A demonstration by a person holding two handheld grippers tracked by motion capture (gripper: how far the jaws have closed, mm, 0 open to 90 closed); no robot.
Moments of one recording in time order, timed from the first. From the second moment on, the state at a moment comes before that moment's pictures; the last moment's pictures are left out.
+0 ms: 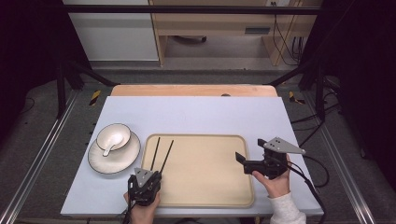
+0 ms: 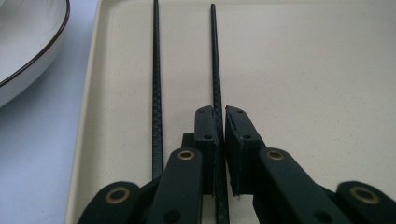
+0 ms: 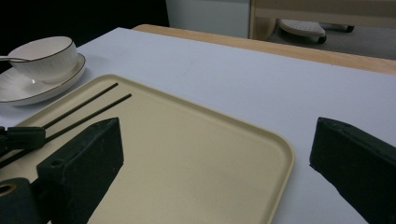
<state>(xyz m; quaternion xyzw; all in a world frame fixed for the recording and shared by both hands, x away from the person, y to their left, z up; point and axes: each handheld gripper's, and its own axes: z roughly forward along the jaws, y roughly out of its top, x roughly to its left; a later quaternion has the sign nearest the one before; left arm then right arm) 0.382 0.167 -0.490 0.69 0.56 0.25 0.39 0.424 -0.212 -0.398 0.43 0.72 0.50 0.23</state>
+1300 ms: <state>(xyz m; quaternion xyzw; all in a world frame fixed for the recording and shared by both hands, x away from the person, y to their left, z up) 0.408 0.224 -0.408 0.76 0.38 0.22 0.47 0.421 -0.219 -0.392 0.43 0.71 0.51 0.23</state>
